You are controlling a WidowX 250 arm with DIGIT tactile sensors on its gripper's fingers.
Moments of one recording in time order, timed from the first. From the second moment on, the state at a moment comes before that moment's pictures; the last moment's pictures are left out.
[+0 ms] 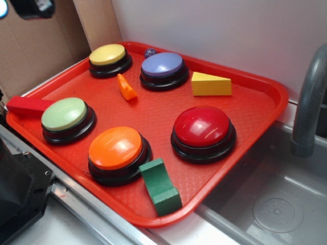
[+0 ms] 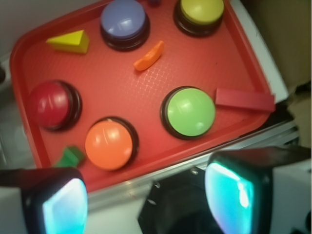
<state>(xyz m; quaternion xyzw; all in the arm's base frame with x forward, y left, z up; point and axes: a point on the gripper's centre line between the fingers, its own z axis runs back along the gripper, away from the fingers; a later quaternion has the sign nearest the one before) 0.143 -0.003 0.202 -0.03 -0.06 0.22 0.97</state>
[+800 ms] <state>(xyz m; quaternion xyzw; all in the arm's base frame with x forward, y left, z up) 0.239 0.029 0.088 0.00 -0.11 0.46 0.88</state>
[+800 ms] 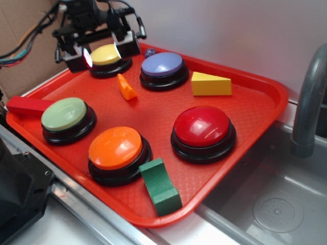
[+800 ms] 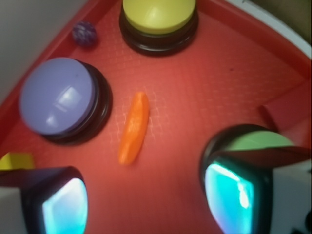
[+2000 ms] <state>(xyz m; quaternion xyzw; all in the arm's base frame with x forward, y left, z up) 0.259 0.051 0.017 -0.01 -0.08 0.43 0.90</state>
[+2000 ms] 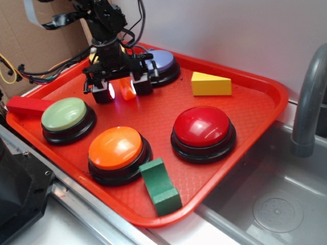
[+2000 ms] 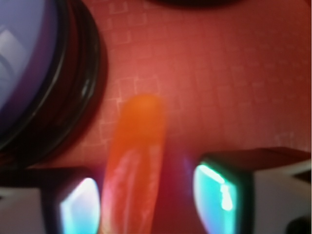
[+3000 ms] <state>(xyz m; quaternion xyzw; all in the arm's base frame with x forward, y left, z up) 0.255 0.028 0.111 0.08 -0.06 0.22 0.97</state>
